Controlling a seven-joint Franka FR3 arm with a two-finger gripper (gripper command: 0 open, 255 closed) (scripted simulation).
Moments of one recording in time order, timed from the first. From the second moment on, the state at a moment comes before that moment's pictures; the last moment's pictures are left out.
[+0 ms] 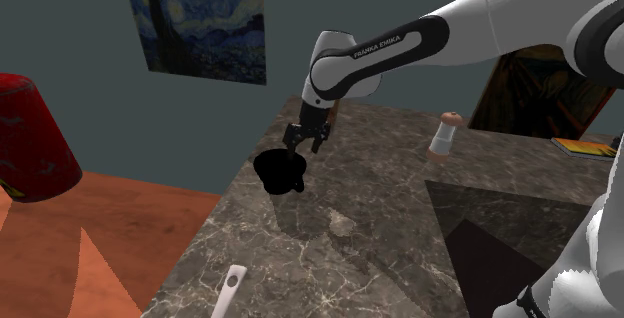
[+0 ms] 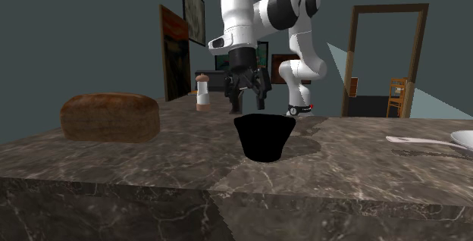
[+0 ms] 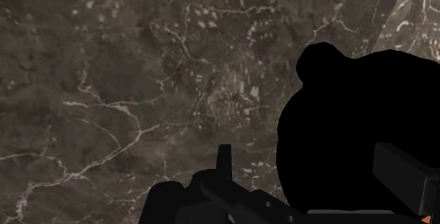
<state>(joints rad) 0.15 0.27 0.11 -1.87 0.21 2.23 0.11</state>
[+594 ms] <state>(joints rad) 0.15 0.29 0.11 -1.87 0.21 2.25 0.11</state>
